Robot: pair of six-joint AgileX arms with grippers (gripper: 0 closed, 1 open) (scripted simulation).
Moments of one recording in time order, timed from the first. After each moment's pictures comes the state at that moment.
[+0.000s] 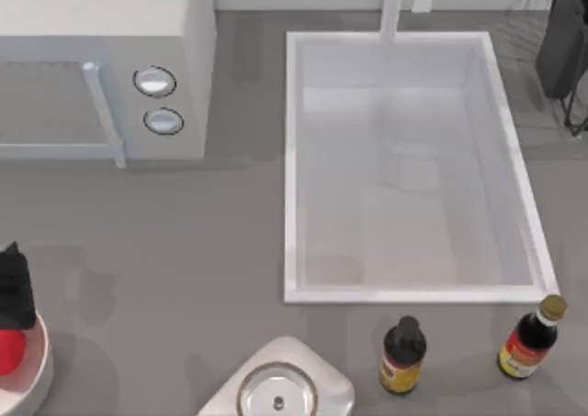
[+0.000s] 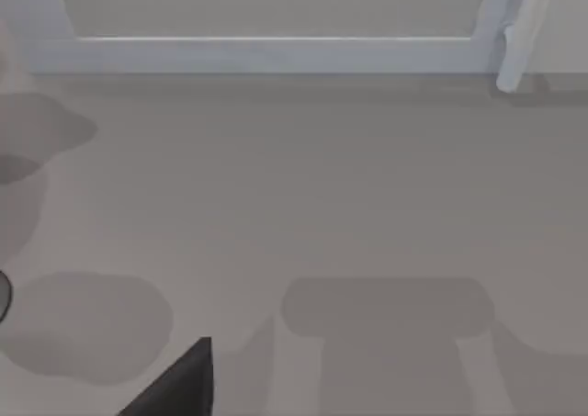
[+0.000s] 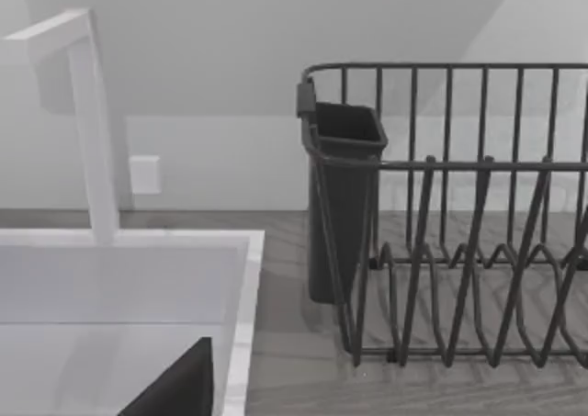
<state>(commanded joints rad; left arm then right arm) 0.01 0.47 0.33 -0.41 0.00 0.02 0.00 0.00 0.00 0.00 0.00 0.00</state>
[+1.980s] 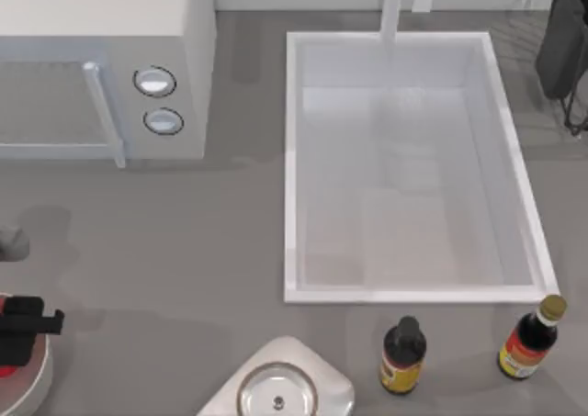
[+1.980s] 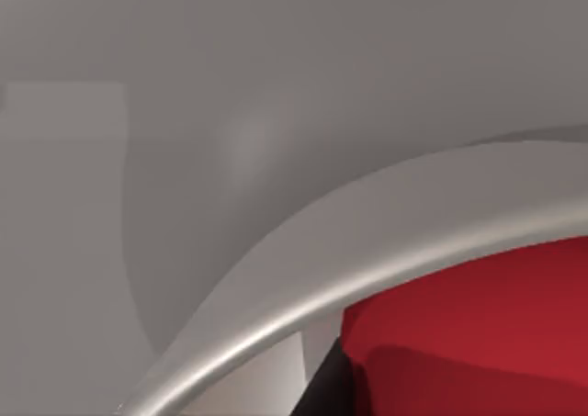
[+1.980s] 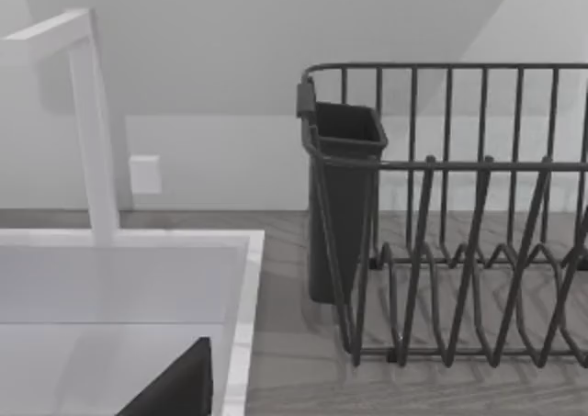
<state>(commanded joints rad) 0.04 1.59 0.60 -0.58 0.00 0.06 0.00 0.00 0.00 0.00 0.00 0.00</state>
